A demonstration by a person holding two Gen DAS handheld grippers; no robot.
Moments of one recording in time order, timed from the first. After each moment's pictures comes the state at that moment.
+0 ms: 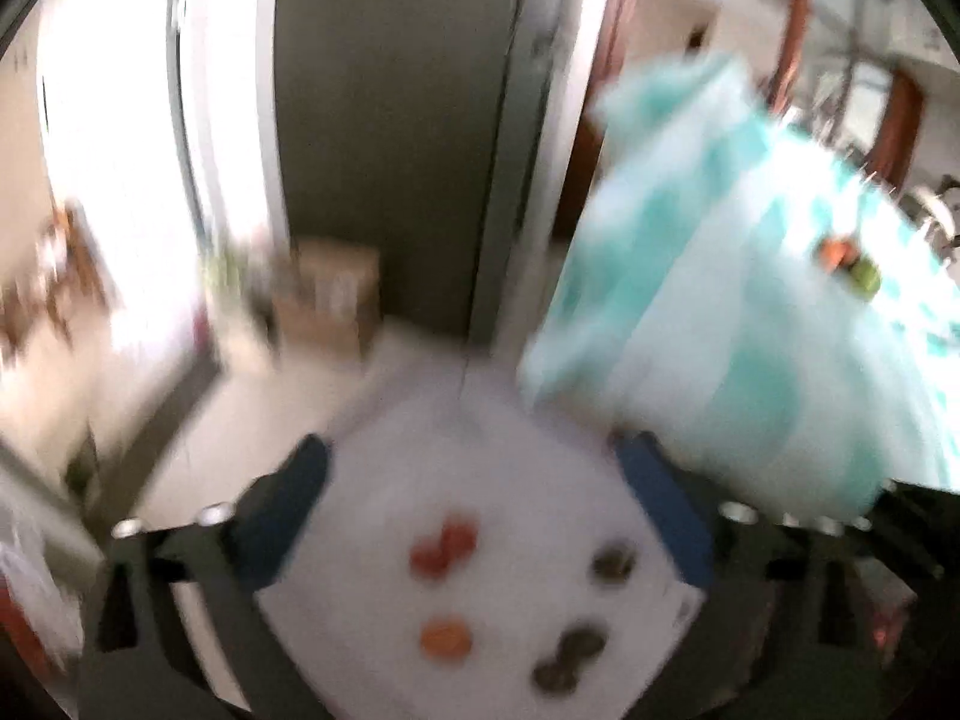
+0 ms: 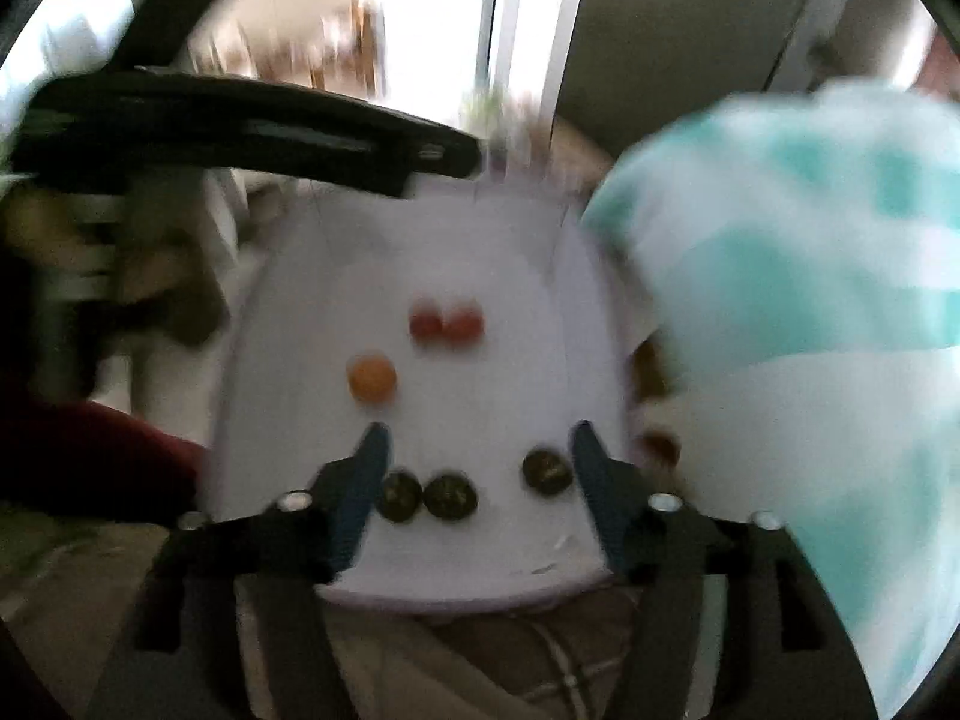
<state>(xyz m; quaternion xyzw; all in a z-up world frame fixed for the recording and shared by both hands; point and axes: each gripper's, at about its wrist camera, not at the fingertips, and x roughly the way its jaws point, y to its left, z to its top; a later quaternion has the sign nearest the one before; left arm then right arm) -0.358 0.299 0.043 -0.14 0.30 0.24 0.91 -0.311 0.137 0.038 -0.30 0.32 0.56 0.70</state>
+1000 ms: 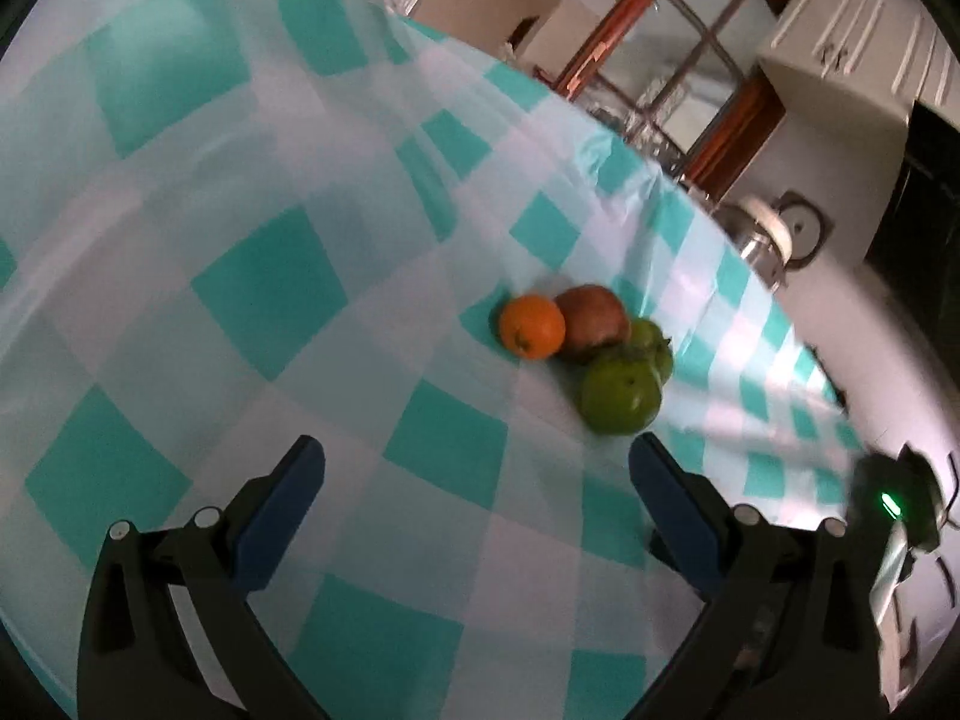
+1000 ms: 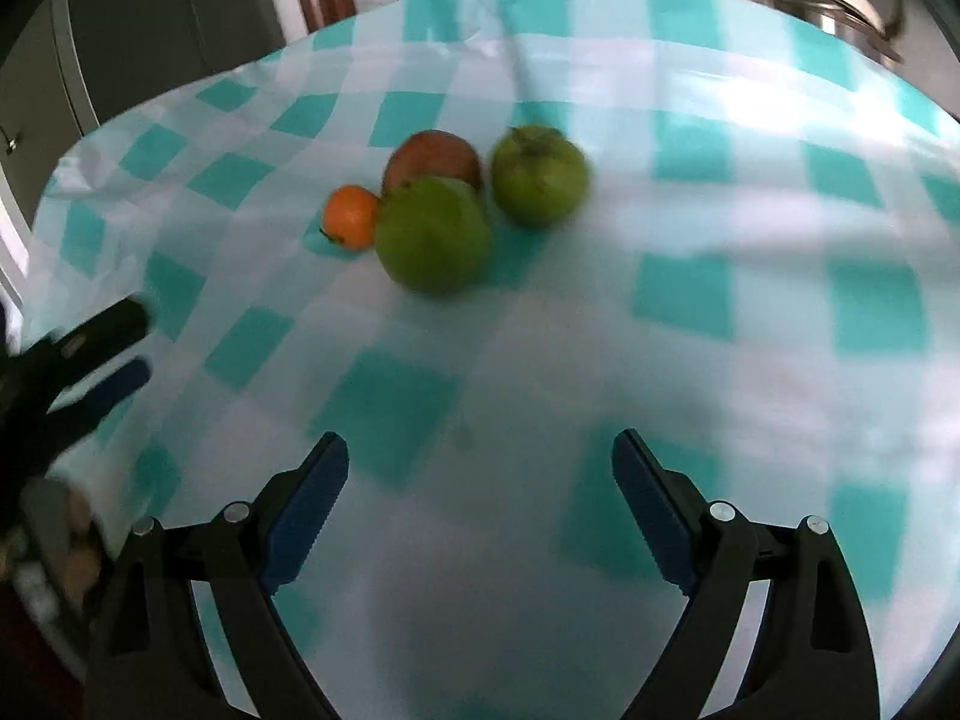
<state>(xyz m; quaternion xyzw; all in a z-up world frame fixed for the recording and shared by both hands) 0.023 0.116 0.021 -0.27 0.31 -0.04 0.91 0.093 -0.102 0.017 0.00 0.45 0.19 0.88</state>
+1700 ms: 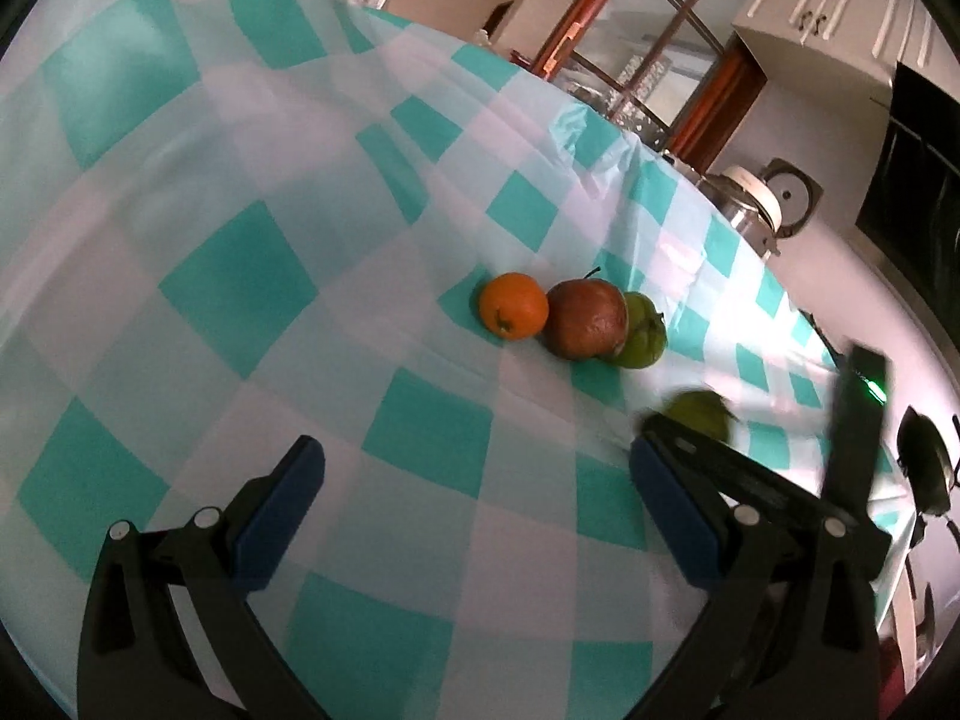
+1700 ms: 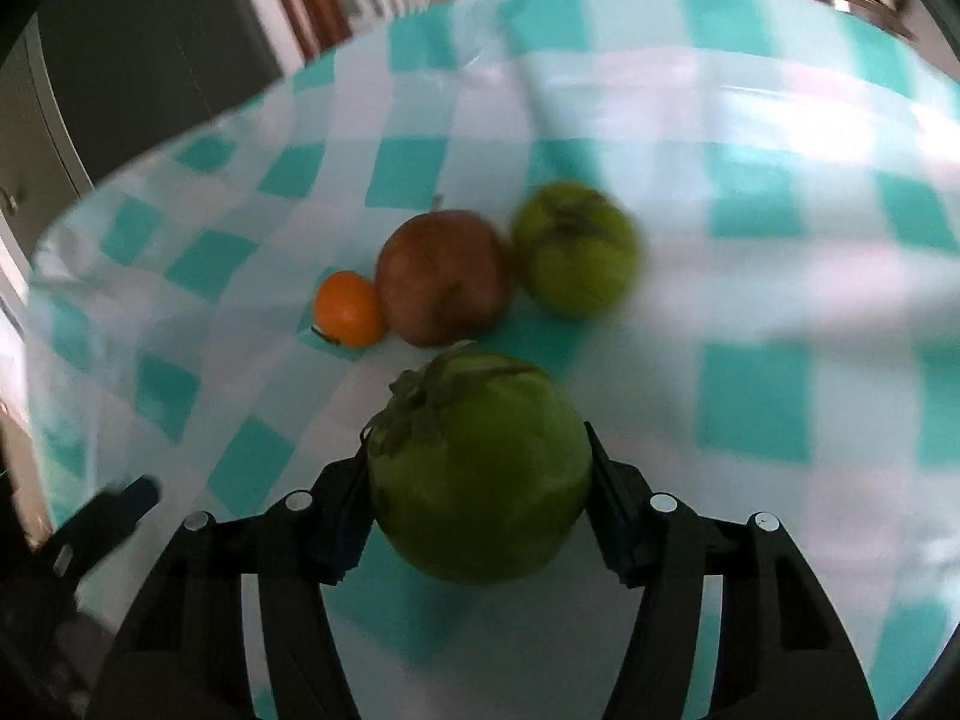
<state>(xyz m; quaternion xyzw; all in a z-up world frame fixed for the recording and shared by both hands) 0.029 0.099 0.022 -0.23 0.32 -0.05 0.92 0.106 -0.139 0.020 0.09 0.42 0.19 0.88</state>
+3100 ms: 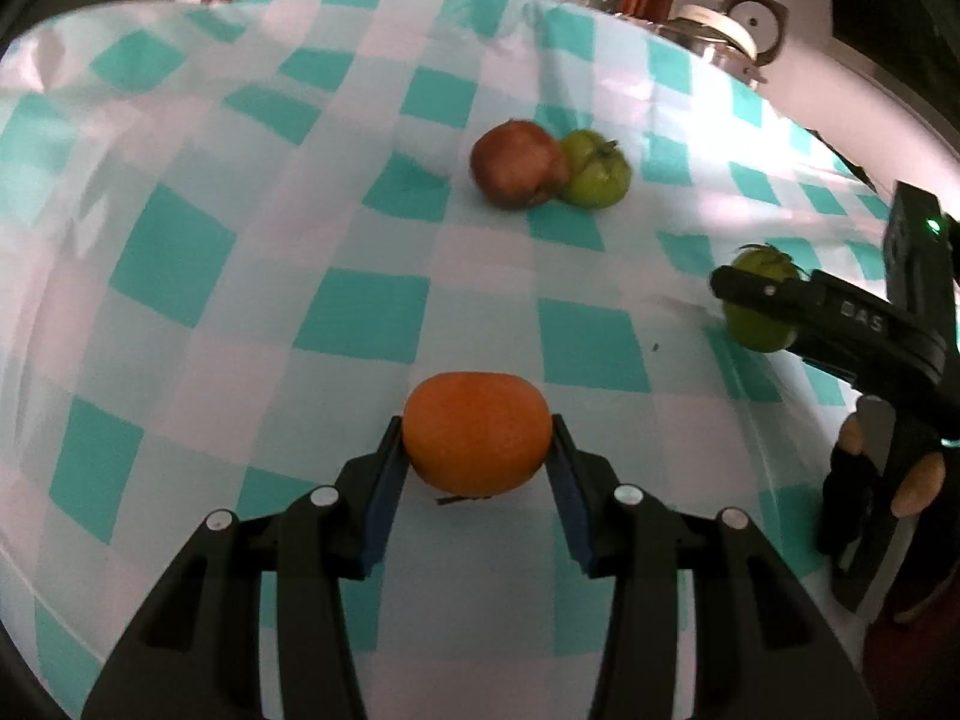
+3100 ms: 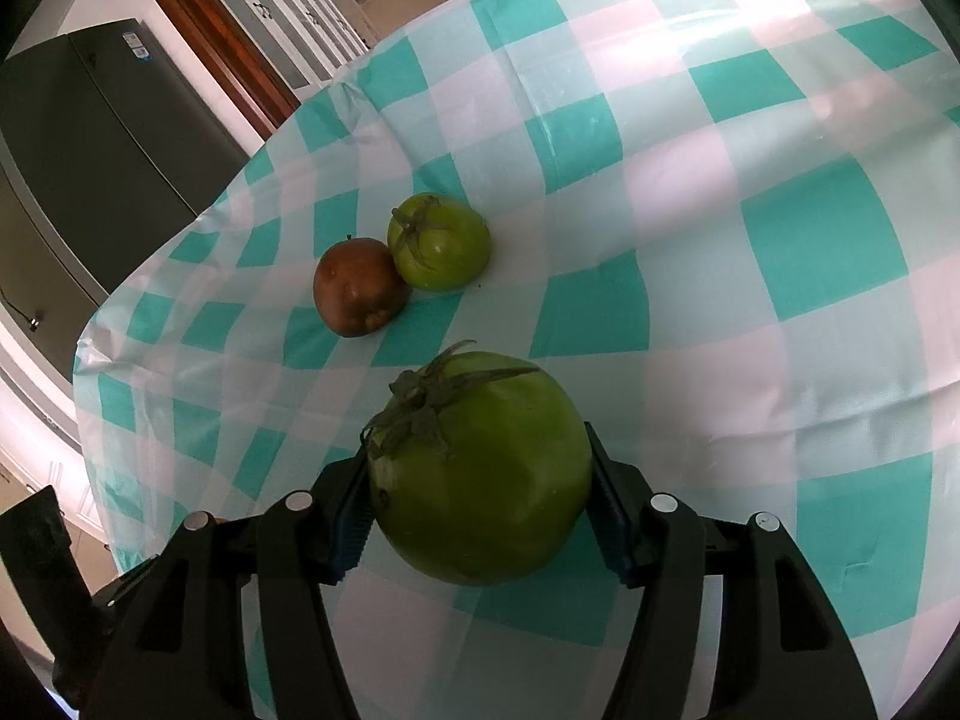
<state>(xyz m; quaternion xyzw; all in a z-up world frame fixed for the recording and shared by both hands) 0.005 0.030 0.009 -0.06 0.42 -0.06 0.90 0.093 -0.208 0.009 0.20 0.42 0.18 0.87</state>
